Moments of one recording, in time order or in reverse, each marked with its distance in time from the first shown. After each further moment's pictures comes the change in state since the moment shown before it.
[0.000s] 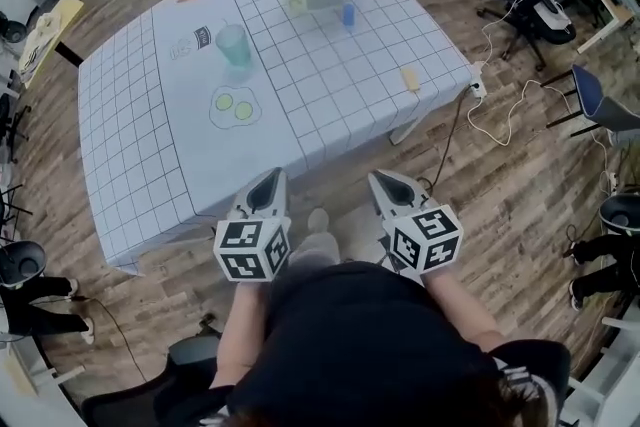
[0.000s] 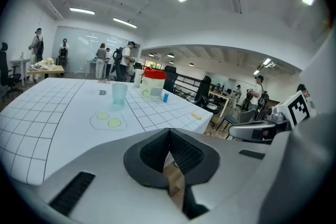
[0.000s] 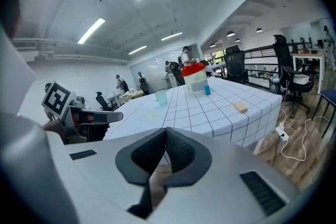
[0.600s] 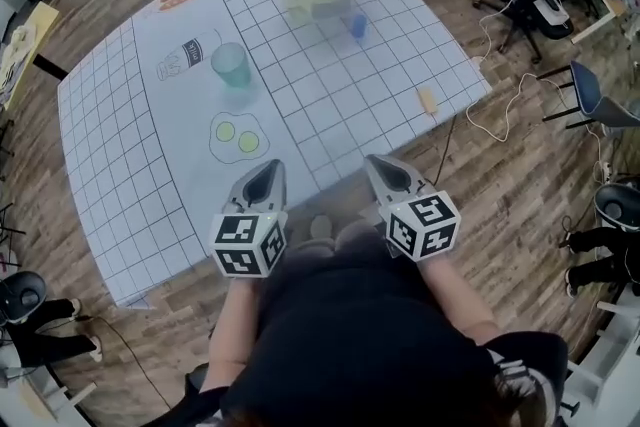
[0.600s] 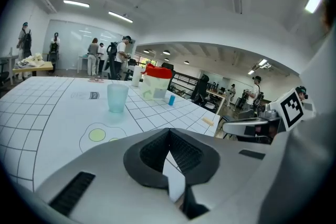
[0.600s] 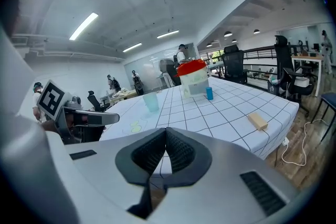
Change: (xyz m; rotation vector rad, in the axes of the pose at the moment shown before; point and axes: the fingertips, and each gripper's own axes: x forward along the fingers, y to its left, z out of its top) left arm 0.083 0.073 0.046 0.006 0.024 -0.076; right arm 0.114 -0.028 0.046 -0.005 0.012 -0.056
